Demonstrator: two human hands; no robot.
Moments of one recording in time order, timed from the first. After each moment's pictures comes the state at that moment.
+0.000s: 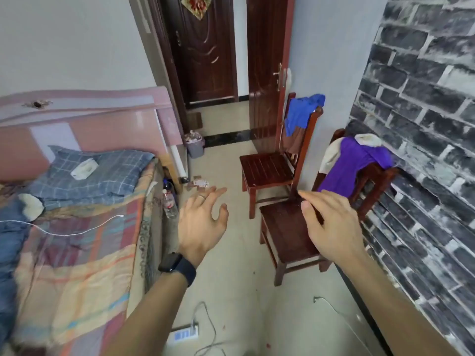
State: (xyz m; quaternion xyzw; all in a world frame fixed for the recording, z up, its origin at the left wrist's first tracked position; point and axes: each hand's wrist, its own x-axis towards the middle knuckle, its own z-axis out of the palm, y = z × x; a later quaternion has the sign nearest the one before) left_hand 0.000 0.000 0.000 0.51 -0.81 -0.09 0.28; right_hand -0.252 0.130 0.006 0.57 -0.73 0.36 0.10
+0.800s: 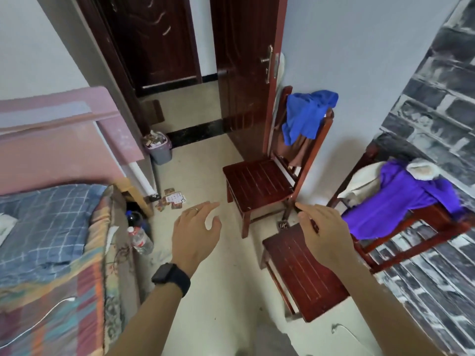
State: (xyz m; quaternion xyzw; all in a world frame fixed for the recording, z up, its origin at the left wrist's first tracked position) left_hand -0.079 -0.400 -0.061 0.49 -0.83 -0.20 0.19; right_hand -0.326 -0.232 -0.065 0.49 -0.81 0.32 -0.01
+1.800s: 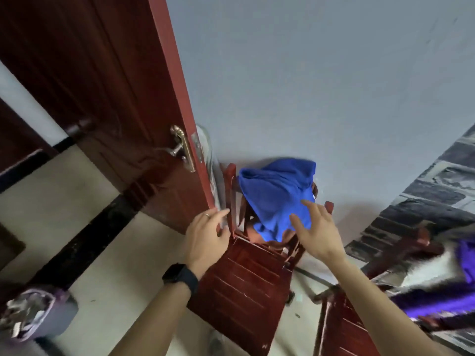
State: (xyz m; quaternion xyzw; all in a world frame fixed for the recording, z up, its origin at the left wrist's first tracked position) left_hand -0.543 -0.912 -0.092 0.15 -0.95 -0.25 0.07; right_hand -0.639 -0.658 -0.091 0.07 -0.94 0.32 -0.06
